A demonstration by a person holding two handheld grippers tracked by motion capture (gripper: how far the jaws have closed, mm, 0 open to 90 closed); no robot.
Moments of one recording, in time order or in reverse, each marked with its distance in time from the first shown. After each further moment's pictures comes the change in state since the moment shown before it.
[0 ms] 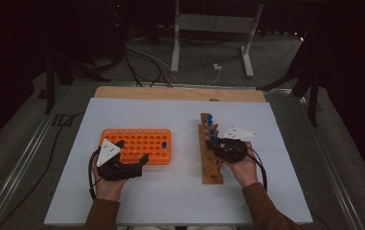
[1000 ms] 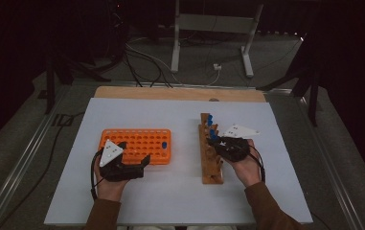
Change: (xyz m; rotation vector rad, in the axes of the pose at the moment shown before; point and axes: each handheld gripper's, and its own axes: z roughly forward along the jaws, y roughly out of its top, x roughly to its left) left arm -0.002 -0.004 0.004 0.022 -0.008 0.008; right arm 0.006 0.016 -0.014 -0.007 0.002 -0.042
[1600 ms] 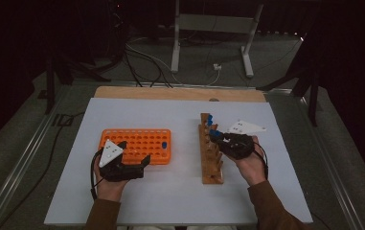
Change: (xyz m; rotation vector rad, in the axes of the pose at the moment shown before) left arm -0.002 0.002 -0.002 -0.008 -0.009 0.007; right arm -0.001 0.016 -0.017 -0.025 0.004 -0.002
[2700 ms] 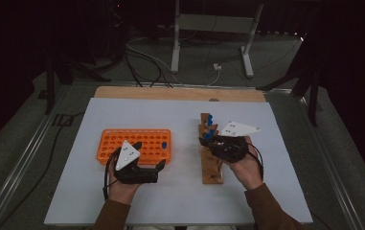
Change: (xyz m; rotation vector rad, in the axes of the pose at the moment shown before) left arm -0.039 0.011 0.013 0.008 -0.085 0.099; right arm 0.029 0.019 -0.005 -0.011 0.105 -0.044
